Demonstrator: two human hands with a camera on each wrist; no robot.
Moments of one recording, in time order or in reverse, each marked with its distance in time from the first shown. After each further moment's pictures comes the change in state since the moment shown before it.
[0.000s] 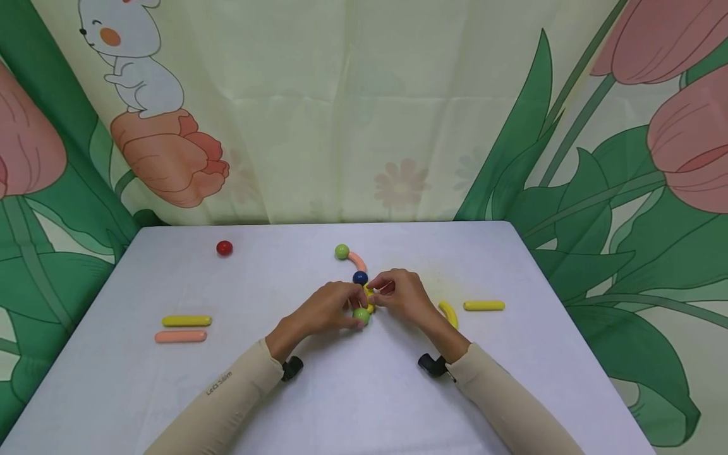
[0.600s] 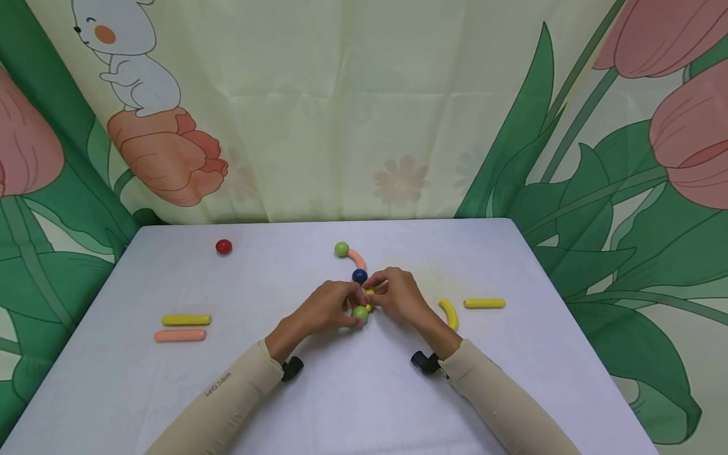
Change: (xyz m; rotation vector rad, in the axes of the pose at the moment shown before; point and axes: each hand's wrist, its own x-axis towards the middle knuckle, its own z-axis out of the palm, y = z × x) left_hand -0.002 0.003 0.001 -0.031 0.027 -0.008; right_hand 0.003 -0.008 0.010 -0.011 -0.023 0.091
